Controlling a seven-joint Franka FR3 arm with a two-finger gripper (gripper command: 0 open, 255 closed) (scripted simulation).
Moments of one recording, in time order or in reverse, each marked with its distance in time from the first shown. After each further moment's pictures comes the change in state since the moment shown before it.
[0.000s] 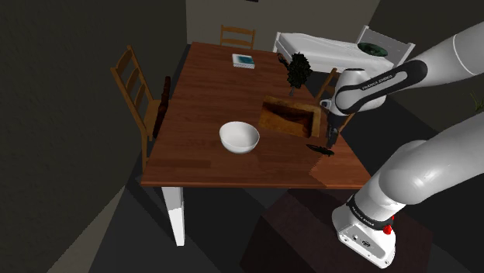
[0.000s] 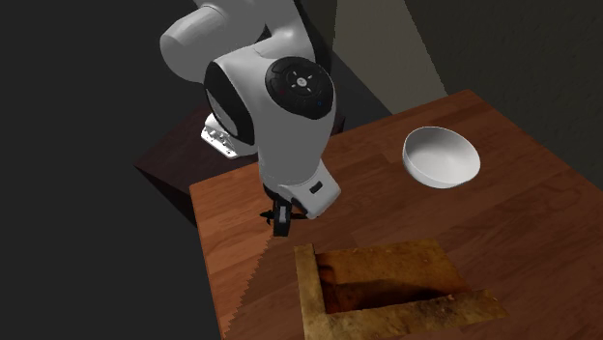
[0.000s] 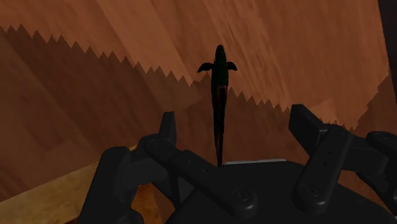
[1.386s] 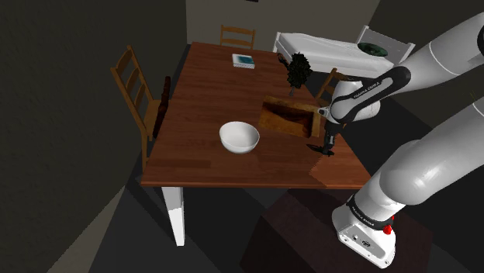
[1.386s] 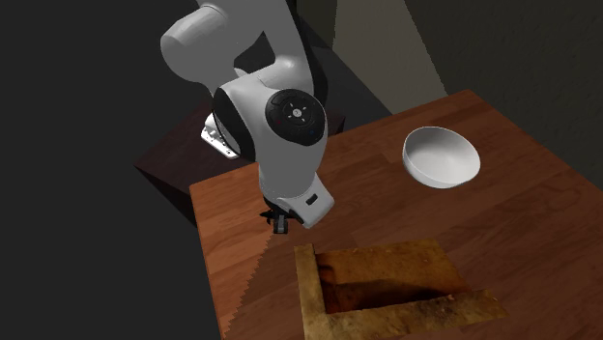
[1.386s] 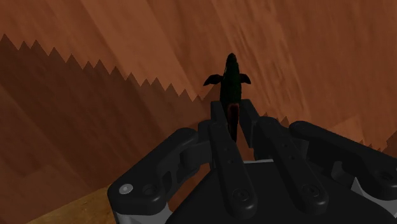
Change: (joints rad) arm 0.021 0.130 -0.043 -0.030 0.022 0.157 -0.037
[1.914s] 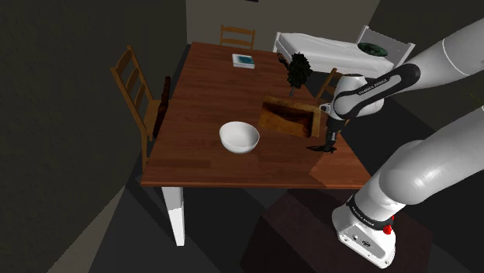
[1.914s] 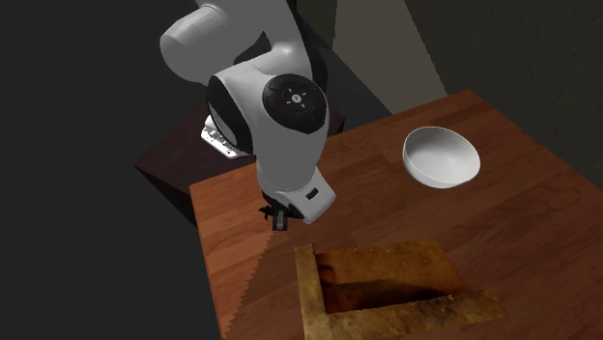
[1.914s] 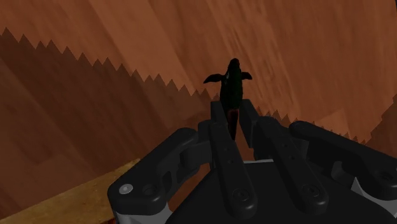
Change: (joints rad) arm -0.017 -0.074 0.017 0.010 -0.024 -0.079 0.016
